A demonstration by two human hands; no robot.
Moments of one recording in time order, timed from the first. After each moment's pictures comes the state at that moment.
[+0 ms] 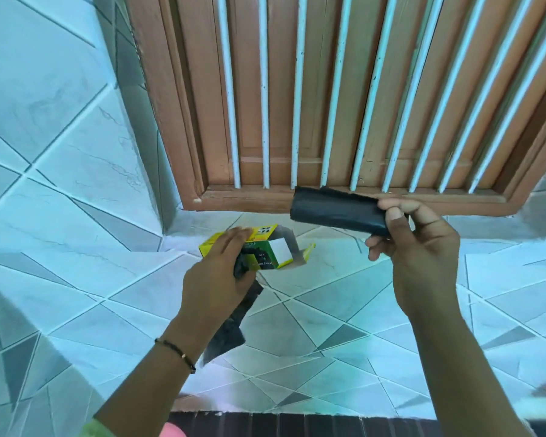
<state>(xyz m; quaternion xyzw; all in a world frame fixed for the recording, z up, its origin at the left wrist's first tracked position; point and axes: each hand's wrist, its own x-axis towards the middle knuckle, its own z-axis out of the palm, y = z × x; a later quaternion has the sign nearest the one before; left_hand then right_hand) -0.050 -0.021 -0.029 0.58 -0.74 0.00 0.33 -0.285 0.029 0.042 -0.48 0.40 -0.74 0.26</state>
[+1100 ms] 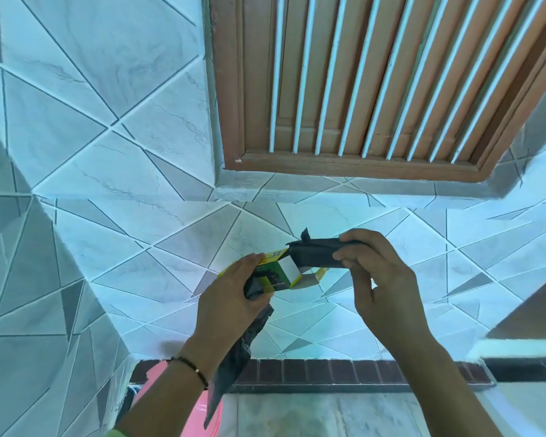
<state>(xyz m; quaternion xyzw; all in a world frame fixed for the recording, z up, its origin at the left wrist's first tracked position) 0.038 0.131 -0.071 0.57 -0.73 -0.13 0.34 -0.168 0.186 0.001 -0.73 0.50 -0.47 -0.08</state>
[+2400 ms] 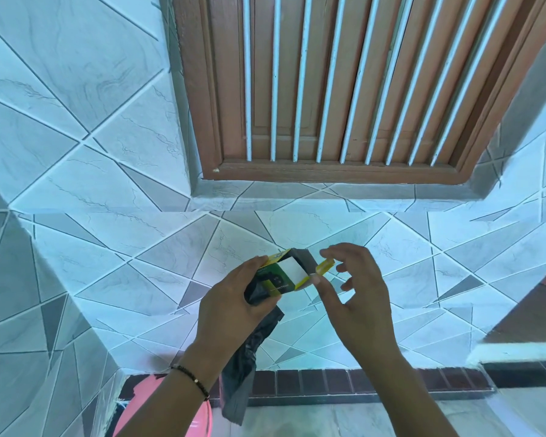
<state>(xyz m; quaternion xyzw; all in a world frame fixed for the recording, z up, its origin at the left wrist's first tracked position) -0.016 0.137 -0.061 0.54 -0.74 -0.12 0.39 -0.193 0.188 -0.018 -0.63 0.57 -0.51 0.07</state>
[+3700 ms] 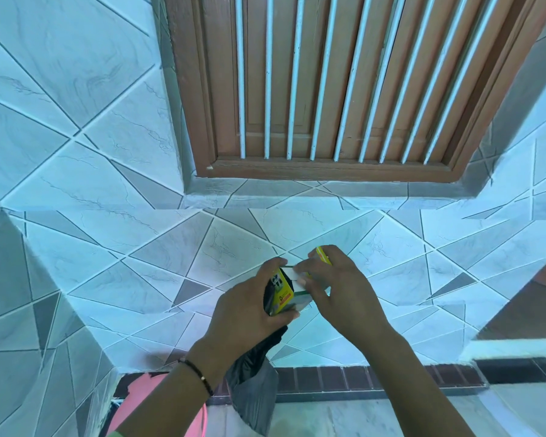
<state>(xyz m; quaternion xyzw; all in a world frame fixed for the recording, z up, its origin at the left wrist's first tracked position) -0.042 0.145 -0.054 0.49 -0.79 -0.19 0.30 -0.213 0.167 -0.027 -0.74 0.58 -0.34 0.02</state>
